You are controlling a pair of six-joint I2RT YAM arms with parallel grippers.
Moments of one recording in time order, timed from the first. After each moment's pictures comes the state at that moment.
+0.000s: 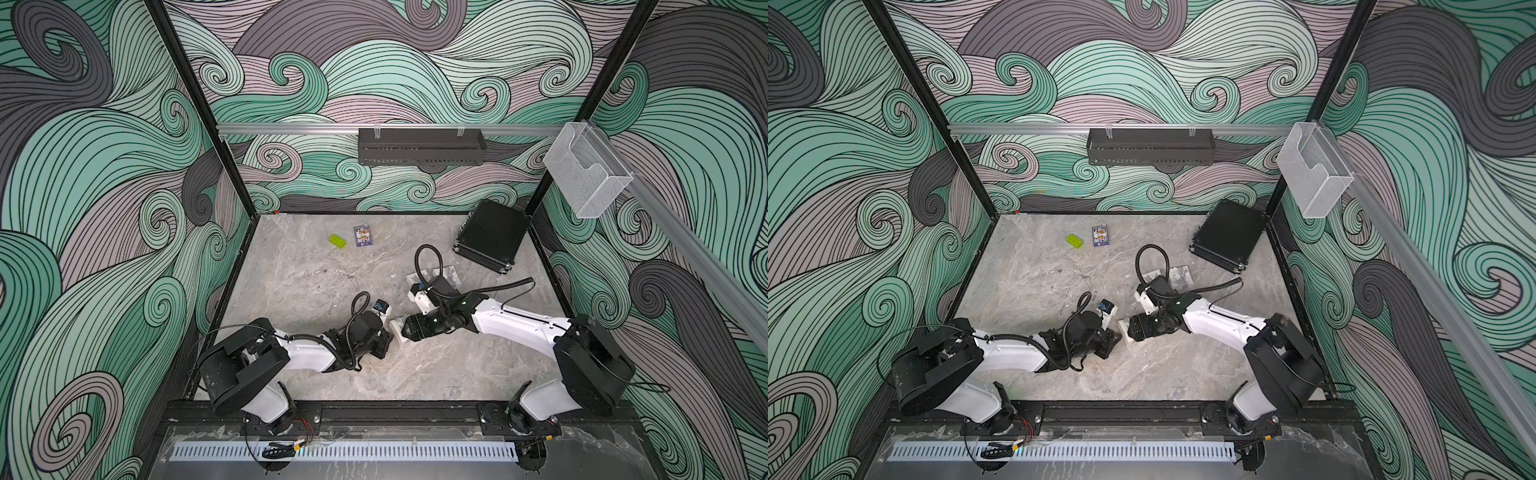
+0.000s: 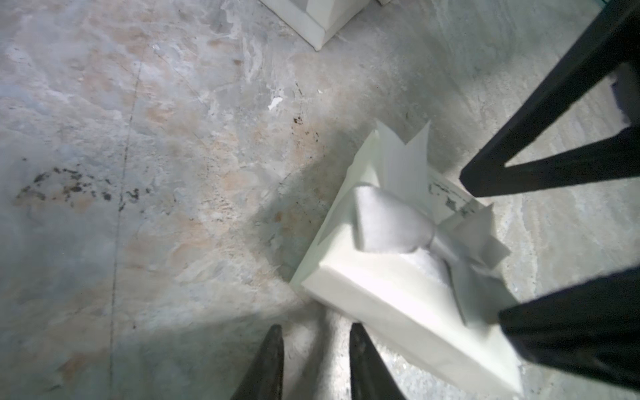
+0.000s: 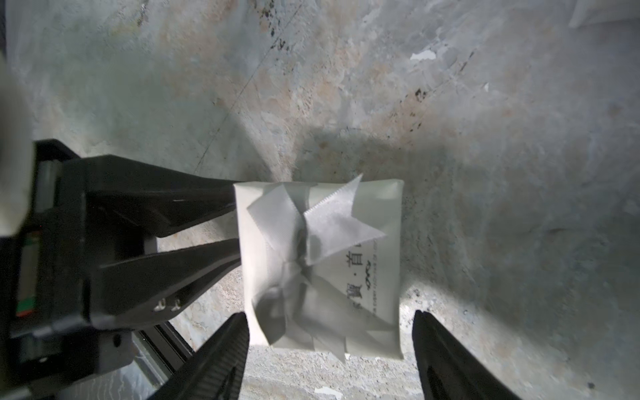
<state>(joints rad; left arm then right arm) -0.91 1.51 0.45 0.30 -0.05 -0.42 0.72 1.52 0.83 -0.42 -0.34 0.37</state>
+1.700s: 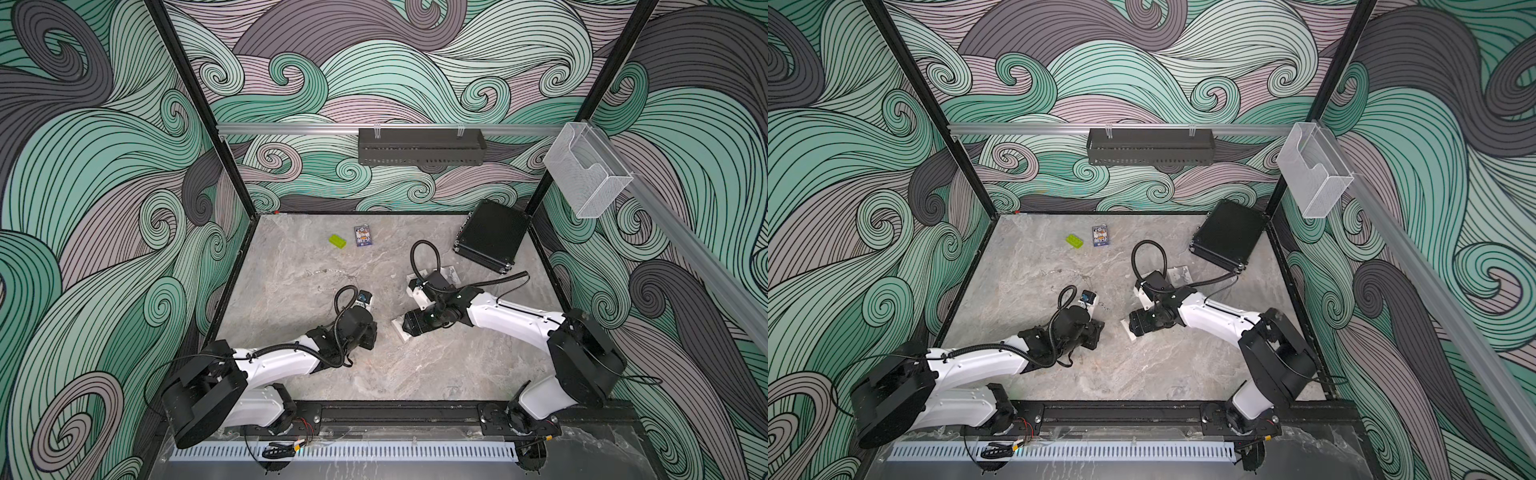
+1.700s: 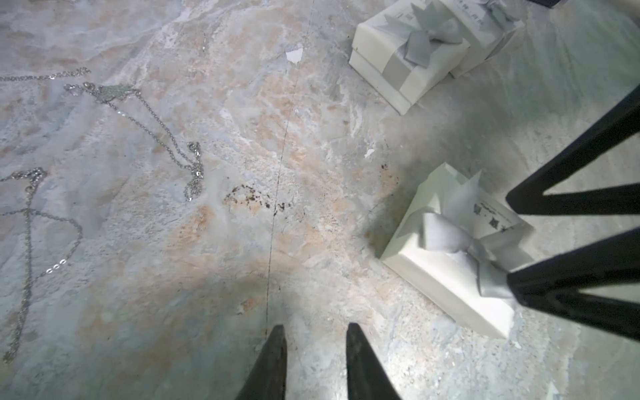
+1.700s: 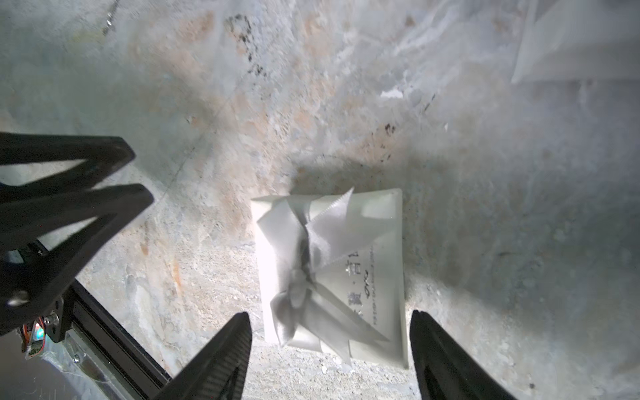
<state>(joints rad) -0.86 1.27 0.47 0.02 -0.24 -0.45 0.73 1.56 0.93 -0.50 -0.23 0.31</state>
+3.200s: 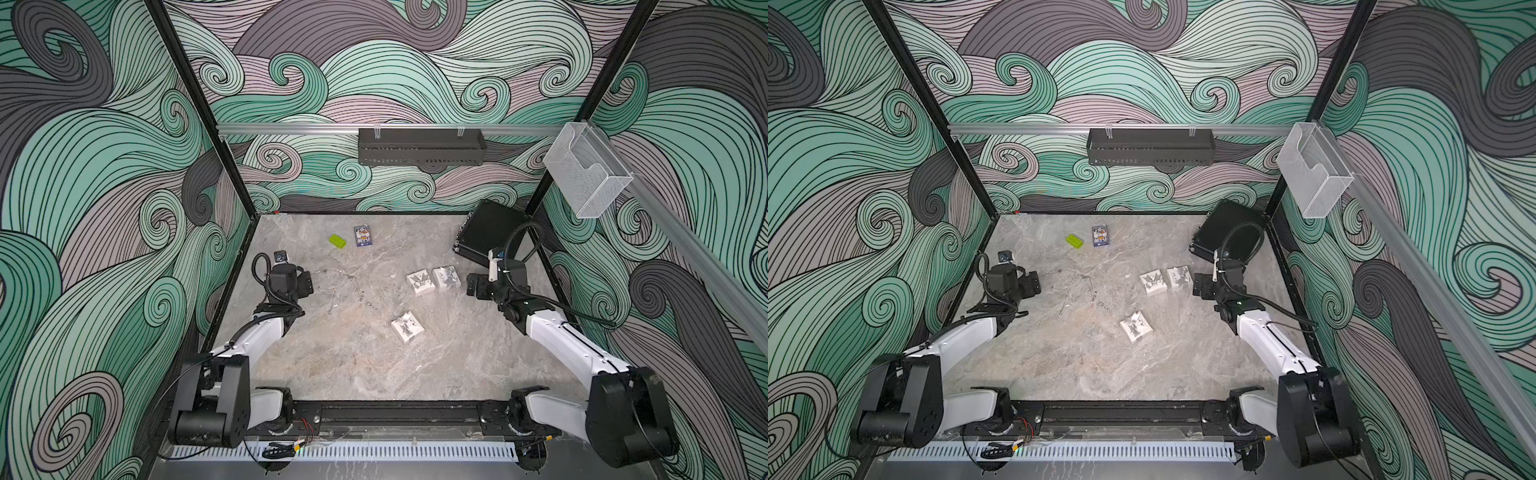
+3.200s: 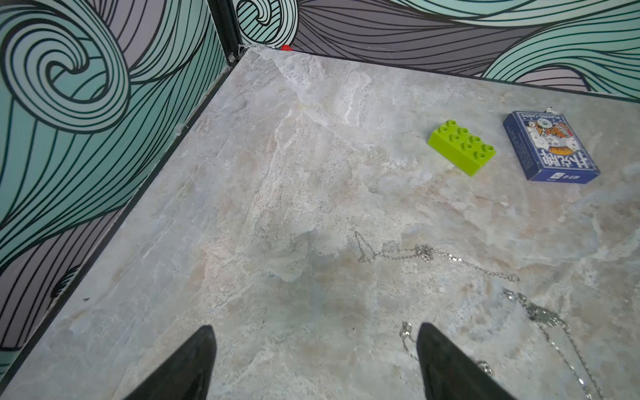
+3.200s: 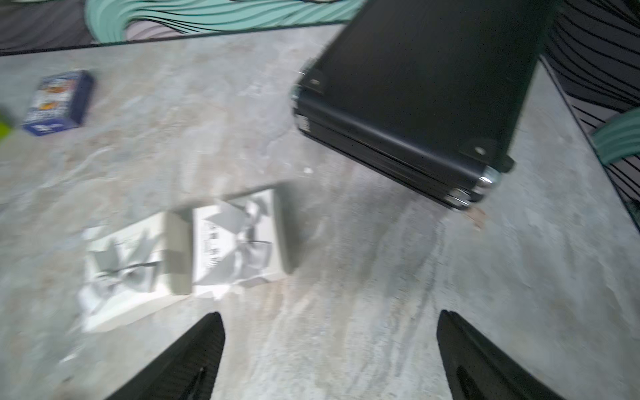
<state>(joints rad) -0.03 1.30 0.55 0.17 -0.28 -0.16 0.14 1.23 0.61 -0.06 0.13 0.14</state>
